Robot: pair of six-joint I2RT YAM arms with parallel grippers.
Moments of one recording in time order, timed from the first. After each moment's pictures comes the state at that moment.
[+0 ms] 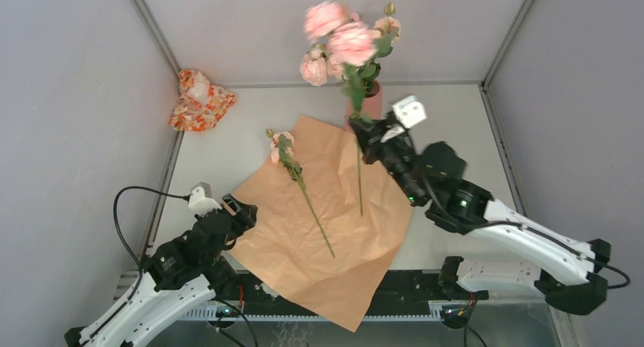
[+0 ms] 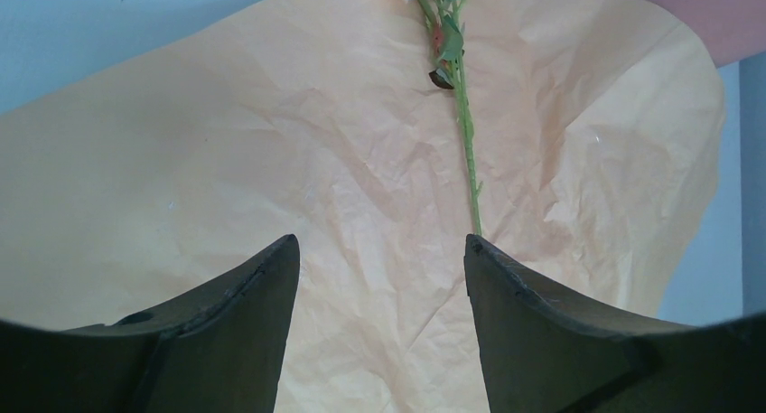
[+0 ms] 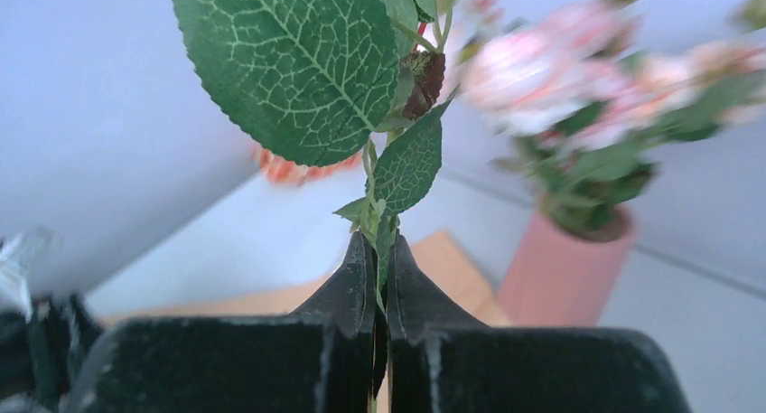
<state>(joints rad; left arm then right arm) -0.82 0.25 0.54 -0.92 -0.63 -1.02 1.09 1.09 1.23 -0.11 0.45 0.00</state>
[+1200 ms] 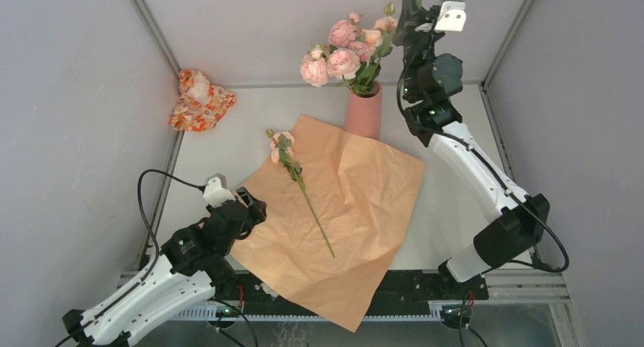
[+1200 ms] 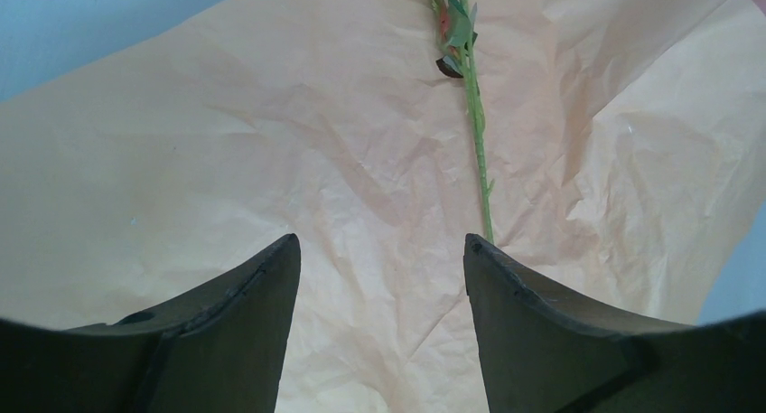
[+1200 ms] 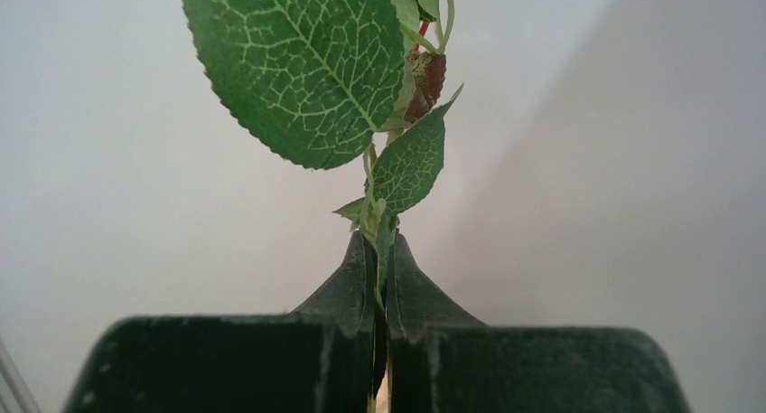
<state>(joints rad) -0.83 0.47 0.55 -0.81 -0.62 -1.01 0.47 1.51 1.58 0.56 0.40 -0.07</state>
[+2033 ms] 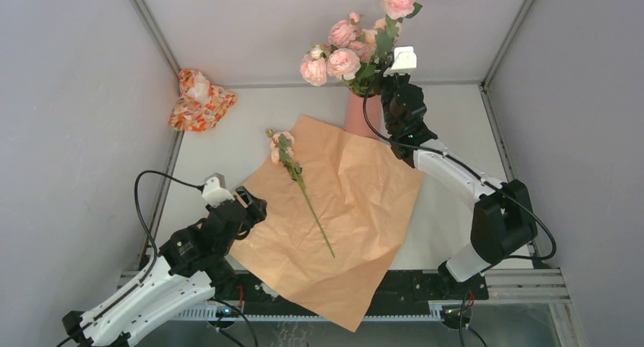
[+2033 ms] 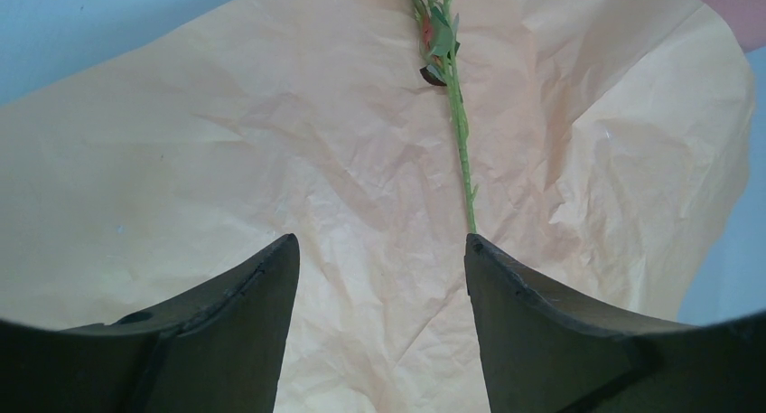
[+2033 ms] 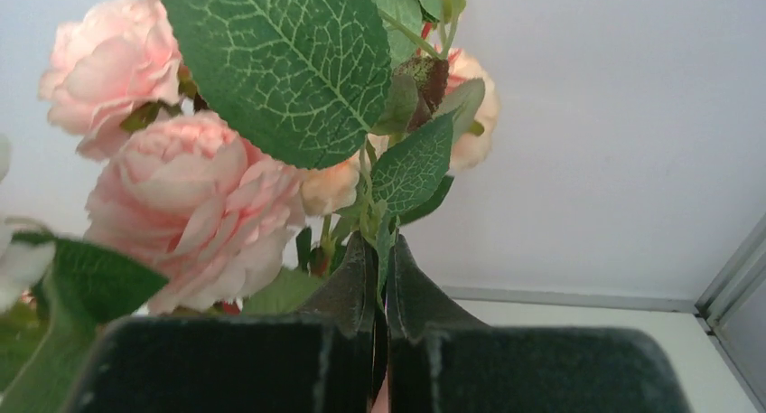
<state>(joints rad) -0.83 0.45 0.55 -0.79 -0.62 -1.00 0.50 1.57 1.24 0.58 0.41 -0.12</state>
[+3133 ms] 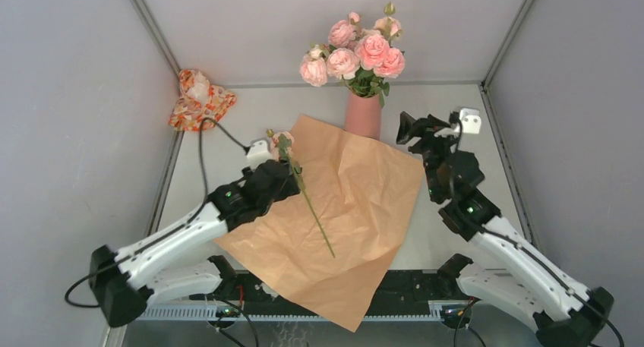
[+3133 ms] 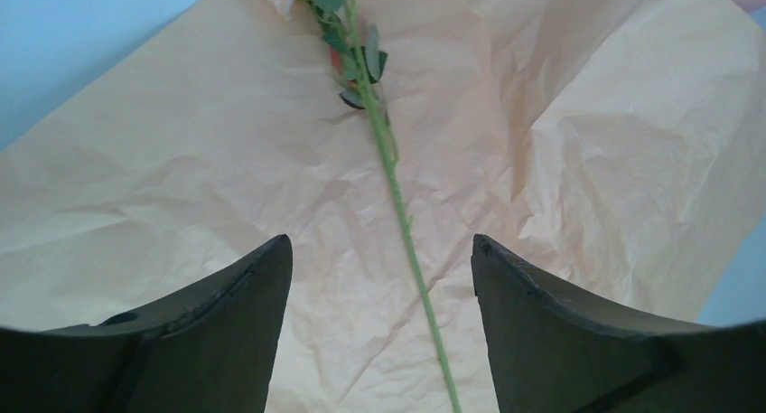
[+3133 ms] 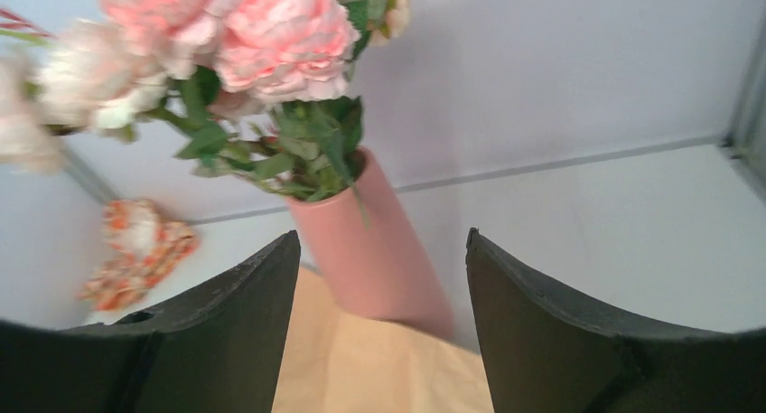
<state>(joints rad) -0.84 0.95 0.80 -0.60 -0.58 -0.87 0.64 0.88 0.82 0.20 0.60 0.16</state>
